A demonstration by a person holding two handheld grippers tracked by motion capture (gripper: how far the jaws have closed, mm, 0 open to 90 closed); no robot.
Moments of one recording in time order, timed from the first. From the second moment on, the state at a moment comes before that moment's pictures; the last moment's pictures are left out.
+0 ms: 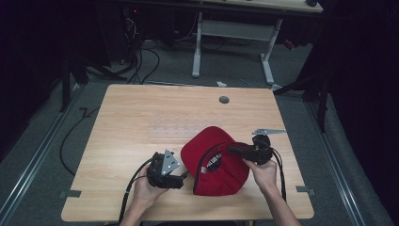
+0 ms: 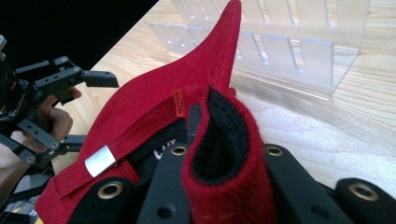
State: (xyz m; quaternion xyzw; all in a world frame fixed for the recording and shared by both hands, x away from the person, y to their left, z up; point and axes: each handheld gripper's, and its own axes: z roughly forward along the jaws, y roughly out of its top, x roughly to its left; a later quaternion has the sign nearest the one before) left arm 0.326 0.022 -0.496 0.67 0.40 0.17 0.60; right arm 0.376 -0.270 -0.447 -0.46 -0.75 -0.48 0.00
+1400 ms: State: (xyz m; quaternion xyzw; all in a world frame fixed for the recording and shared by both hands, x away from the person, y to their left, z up) left arm 0.312 0.012 -0.475 0.71 0.33 0.15 0.60; right arm 0.382 -0.242 -0.432 -0.43 -0.77 -0.47 0.04
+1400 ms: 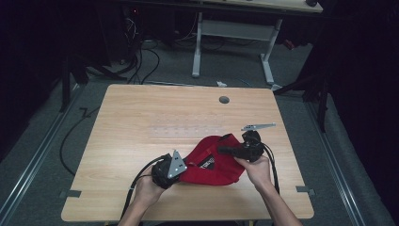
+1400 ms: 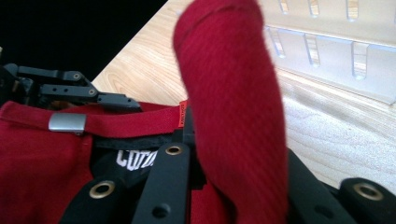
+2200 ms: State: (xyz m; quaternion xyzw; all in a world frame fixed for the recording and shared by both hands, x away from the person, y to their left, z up) left arm 0.309 0.025 -0.467 0.74 0.34 0.09 0.58; right arm 0.390 -0.311 -0.426 -0.50 -0.70 -0.50 -0.03
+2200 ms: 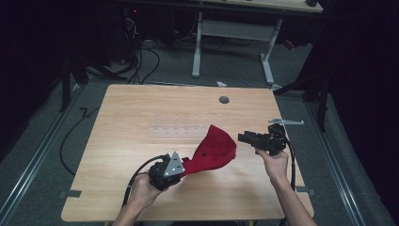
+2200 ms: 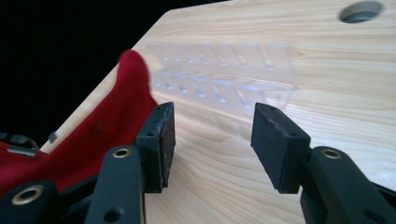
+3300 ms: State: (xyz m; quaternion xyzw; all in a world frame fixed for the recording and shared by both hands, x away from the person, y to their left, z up) left arm 0.350 0.078 -0.435 0.59 0.47 0.09 0.65; right arm 0.378 -0.298 -0.531 -0.52 -0.76 -0.32 -0.23
